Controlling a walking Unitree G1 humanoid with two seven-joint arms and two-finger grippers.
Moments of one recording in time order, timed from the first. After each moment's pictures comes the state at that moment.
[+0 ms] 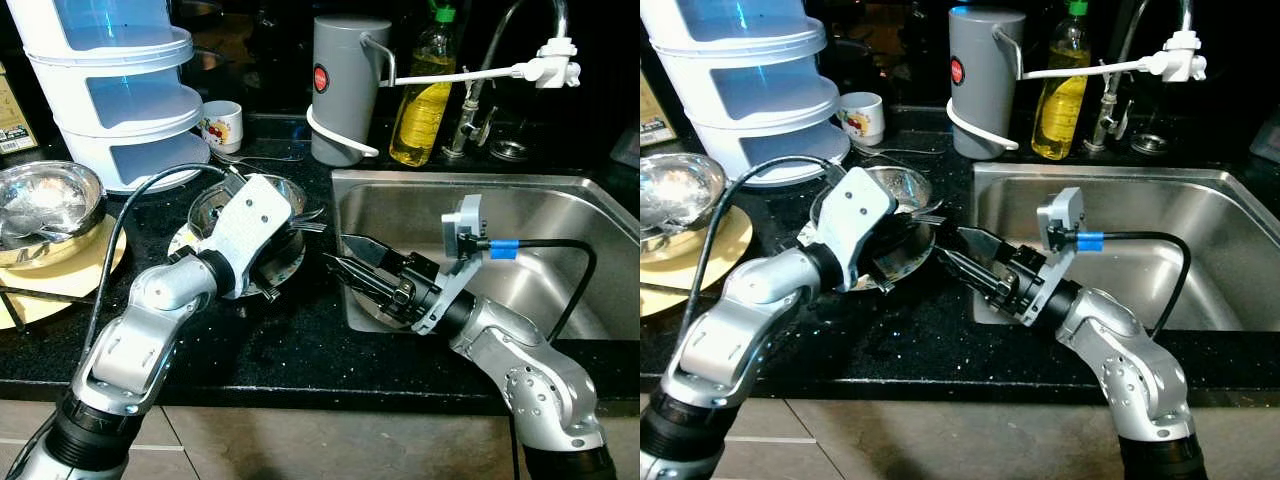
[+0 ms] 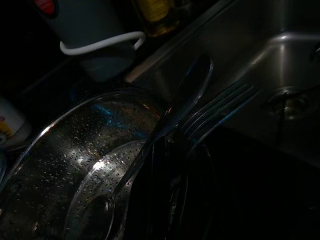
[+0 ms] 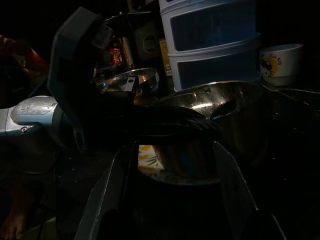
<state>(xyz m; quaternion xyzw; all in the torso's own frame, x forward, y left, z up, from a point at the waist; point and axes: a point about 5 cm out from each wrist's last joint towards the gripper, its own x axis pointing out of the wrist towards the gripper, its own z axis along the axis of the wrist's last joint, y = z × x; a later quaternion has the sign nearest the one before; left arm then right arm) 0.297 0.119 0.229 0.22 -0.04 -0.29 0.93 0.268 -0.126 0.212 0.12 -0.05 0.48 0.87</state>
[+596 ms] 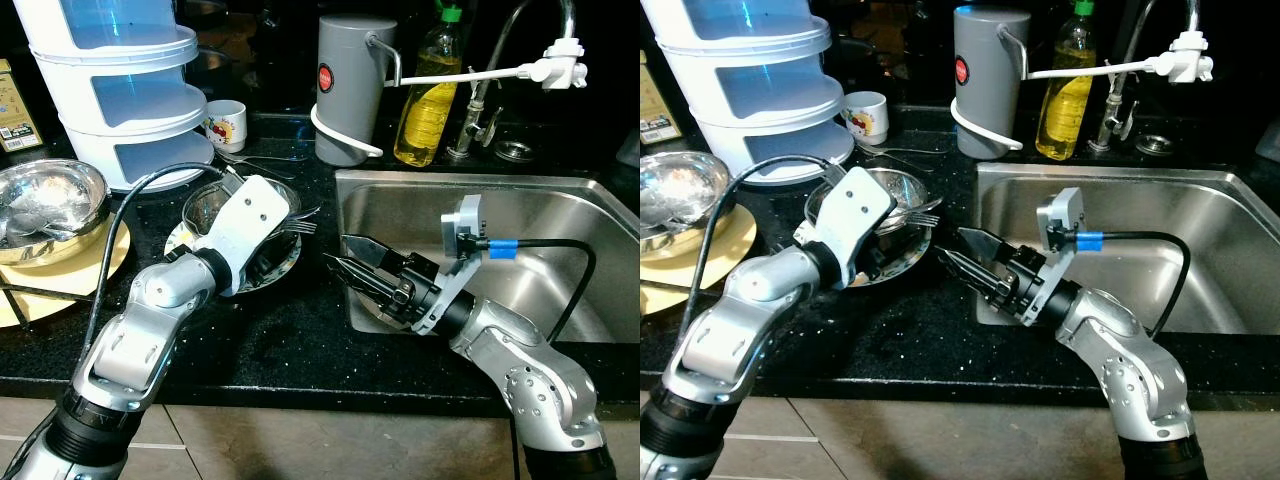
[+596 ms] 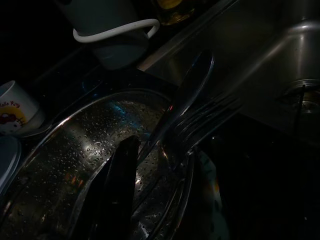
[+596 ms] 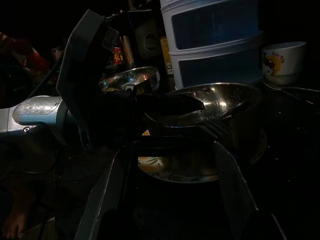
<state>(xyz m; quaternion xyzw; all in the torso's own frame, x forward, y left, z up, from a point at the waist) 0.301 0.121 0.228 0.23 -0.04 -0.27 0.93 0.268 -0.126 0.212 0.12 -0.05 0.48 0.87</state>
